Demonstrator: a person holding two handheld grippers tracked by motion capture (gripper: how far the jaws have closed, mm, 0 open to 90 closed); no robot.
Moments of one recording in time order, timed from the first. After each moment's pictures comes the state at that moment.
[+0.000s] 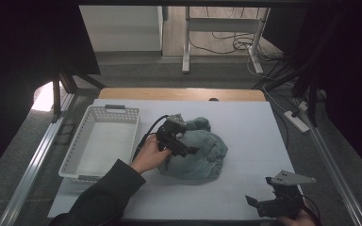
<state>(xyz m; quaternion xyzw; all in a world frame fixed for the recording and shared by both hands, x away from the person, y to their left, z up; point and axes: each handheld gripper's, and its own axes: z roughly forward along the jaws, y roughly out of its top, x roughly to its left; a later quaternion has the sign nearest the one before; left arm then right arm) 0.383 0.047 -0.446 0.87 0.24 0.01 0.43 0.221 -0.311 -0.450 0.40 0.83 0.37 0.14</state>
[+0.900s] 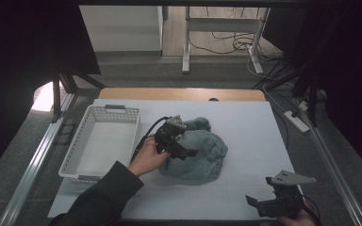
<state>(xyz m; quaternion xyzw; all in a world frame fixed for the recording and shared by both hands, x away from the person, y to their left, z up) 0.369 0.049 -0.436 0.88 0.24 0.03 0.42 0.222 -0.311 -0.450 0.40 0.83 0.37 0.14</state>
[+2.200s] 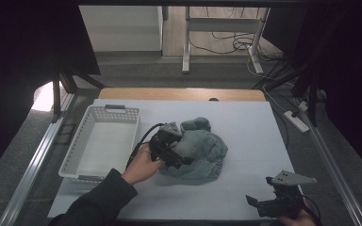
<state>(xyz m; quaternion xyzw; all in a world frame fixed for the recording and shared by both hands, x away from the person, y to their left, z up) 0.344 0.061 -0.437 0.88 0.23 0.00 0.42 0.221 -0.311 -0.450 0.40 0.83 0.37 0.14</state>
